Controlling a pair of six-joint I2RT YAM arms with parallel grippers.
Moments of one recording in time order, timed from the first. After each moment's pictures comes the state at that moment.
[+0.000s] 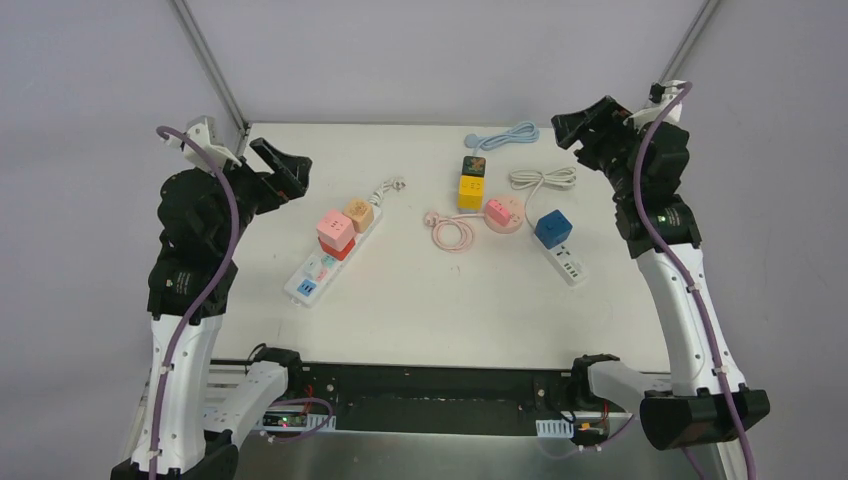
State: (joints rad) left arm -0.12 0.81 1.31 -0.58 0.00 -0.48; right arm 0.15 1.10 1.33 -0.29 -0.05 0.60
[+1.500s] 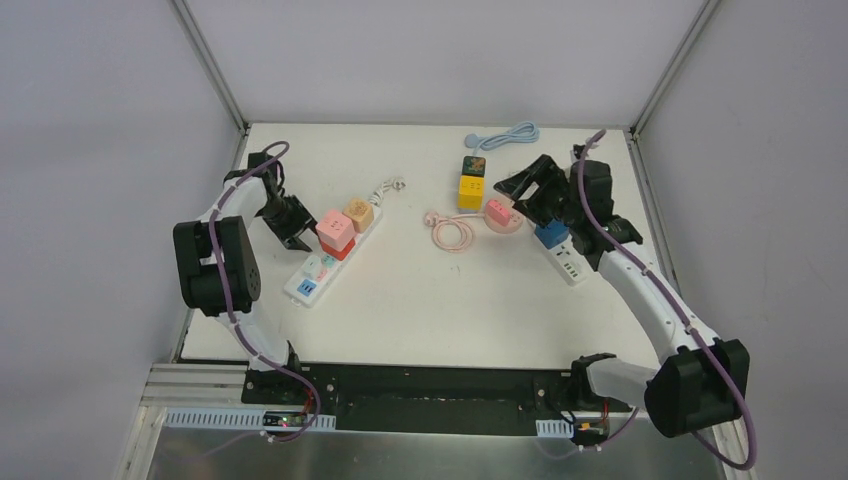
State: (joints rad) left arm 0.15 1.76 1.26 -0.85 0.24 -0.58; right arm 0.24 1.17 0.95 -0.20 -0.27 0.92
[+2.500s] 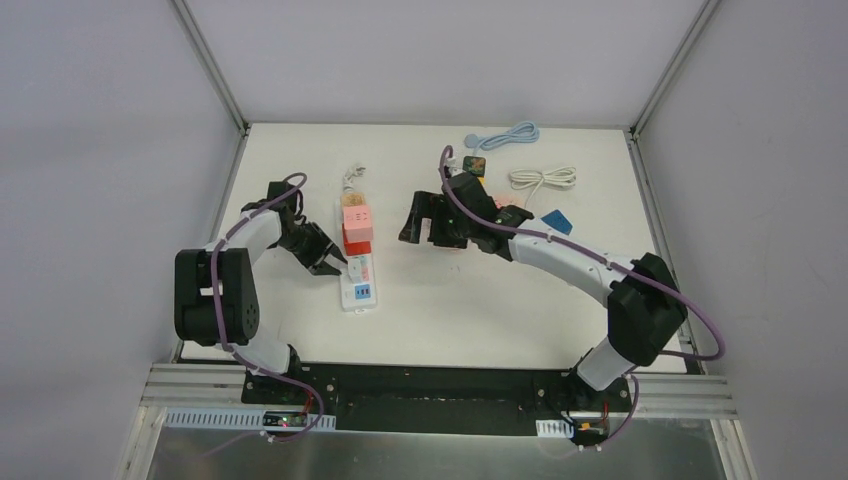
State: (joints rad) left arm 0.04 1.58 0.91 -0.68 0.46 -0.77; right arm 0.78 1.58 1.19 -0.31 -0.08 0.76
